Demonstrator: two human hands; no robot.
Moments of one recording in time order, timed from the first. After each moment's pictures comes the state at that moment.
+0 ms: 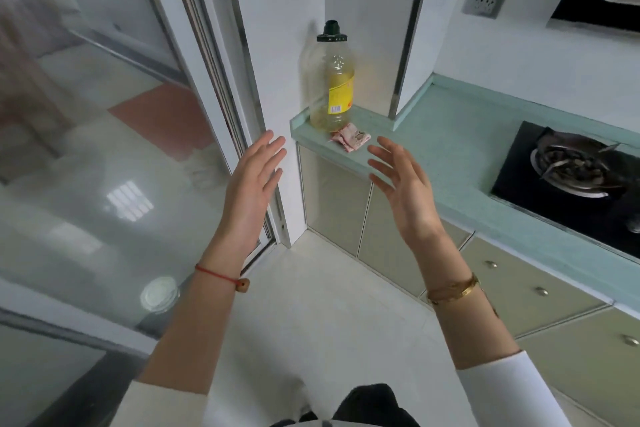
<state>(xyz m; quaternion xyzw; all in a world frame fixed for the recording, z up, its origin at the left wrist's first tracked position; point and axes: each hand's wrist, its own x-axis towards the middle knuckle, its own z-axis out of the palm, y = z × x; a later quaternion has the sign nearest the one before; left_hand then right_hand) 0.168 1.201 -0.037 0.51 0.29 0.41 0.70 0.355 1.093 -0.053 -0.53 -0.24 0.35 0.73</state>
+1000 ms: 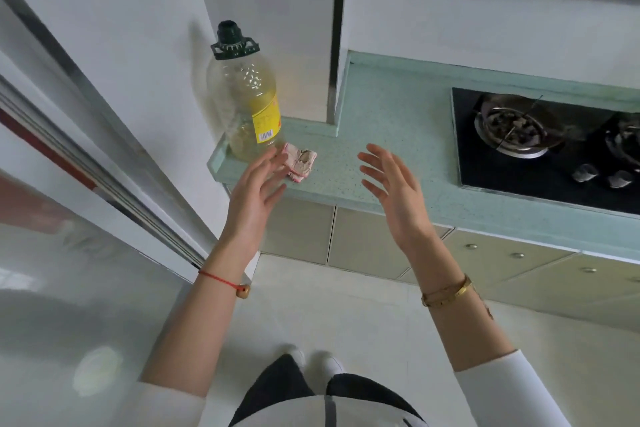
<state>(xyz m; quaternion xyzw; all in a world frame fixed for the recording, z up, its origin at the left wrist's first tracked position) 0.345 1.422 -0.095 0.53 0.26 0.20 0.78 0.462 1.248 -0.096 -0.64 -0.11 0.22 0.73</state>
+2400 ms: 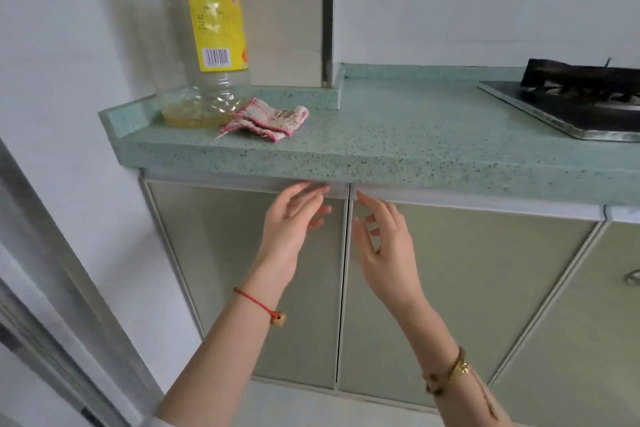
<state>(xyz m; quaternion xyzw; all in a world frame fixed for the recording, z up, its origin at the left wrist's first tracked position) 0.492 1.457 -0.502 0.60 0.13 0.27 0.74 0.544 1.318 -0.534 -0.77 -0.33 -0.18 0.52</state>
